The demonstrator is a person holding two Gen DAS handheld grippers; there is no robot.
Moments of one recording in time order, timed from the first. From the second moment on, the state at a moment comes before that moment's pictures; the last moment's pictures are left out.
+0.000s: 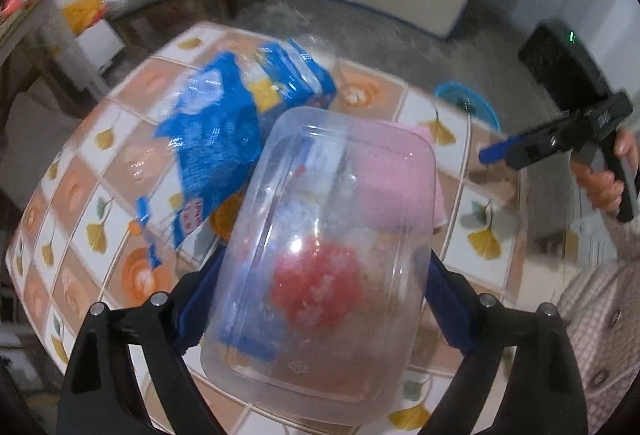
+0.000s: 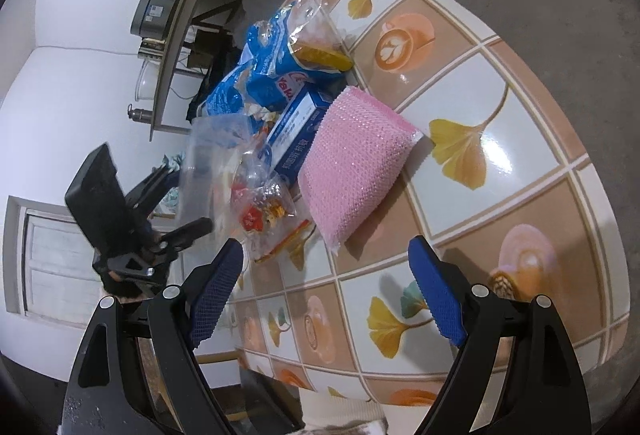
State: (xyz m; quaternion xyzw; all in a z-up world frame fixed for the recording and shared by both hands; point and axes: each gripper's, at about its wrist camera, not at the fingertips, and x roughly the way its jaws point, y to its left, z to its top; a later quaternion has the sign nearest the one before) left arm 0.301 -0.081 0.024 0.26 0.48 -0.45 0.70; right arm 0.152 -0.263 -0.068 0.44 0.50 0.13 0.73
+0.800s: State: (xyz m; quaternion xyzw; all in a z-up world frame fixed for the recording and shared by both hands) left arm 0.203 0.050 -0.004 -0.06 0.44 -0.27 0.85; right arm 0.200 -0.239 -0.096 0.47 0.52 0.05 0.71
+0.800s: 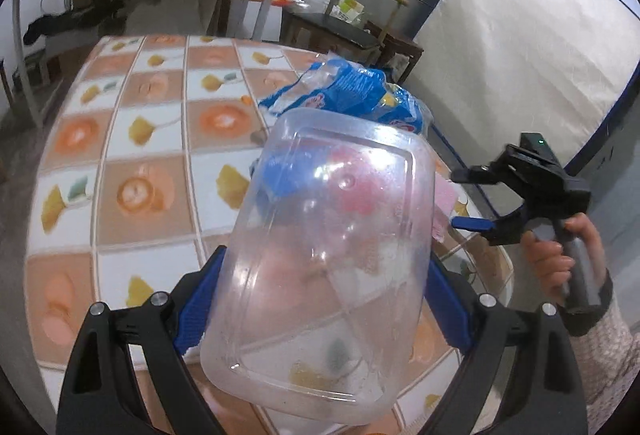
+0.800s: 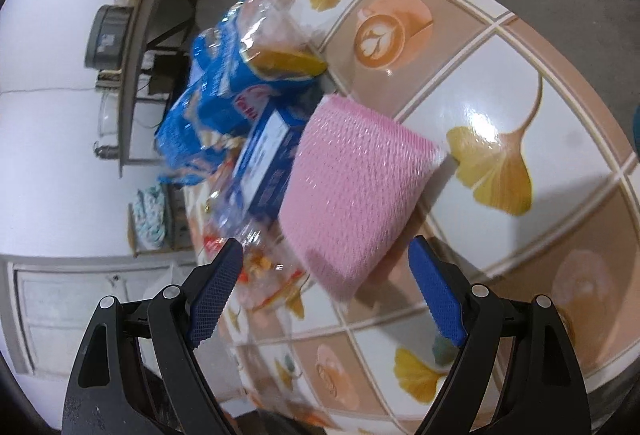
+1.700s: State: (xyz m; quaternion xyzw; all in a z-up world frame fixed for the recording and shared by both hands) left arm 0.189 0.047 -0.024 -0.09 0.45 -0.27 0.85; right arm 0.168 -0.245 -0.109 0.47 0.49 0.05 0.73
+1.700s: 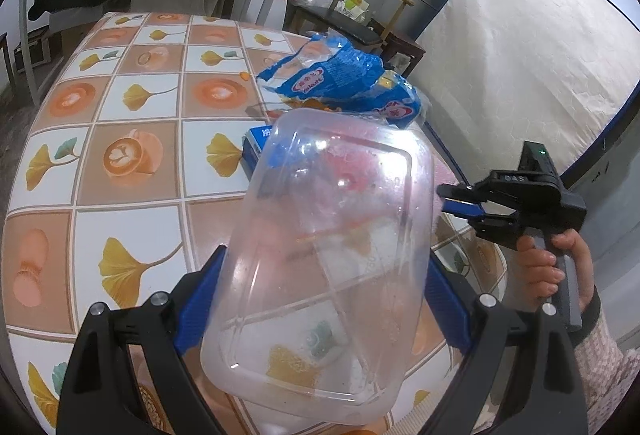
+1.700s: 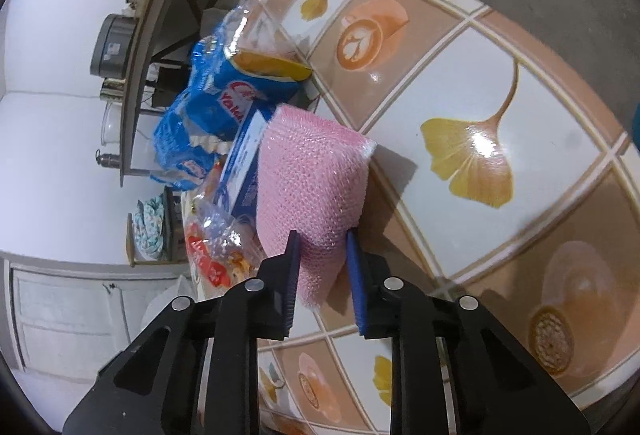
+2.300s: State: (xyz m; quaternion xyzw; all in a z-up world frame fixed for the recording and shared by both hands) left arm 0.184 0.045 -0.019 -0.10 0.45 -0.27 0.85; right arm 0.125 -0.262 -0.076 0.40 0.48 0.07 0.78
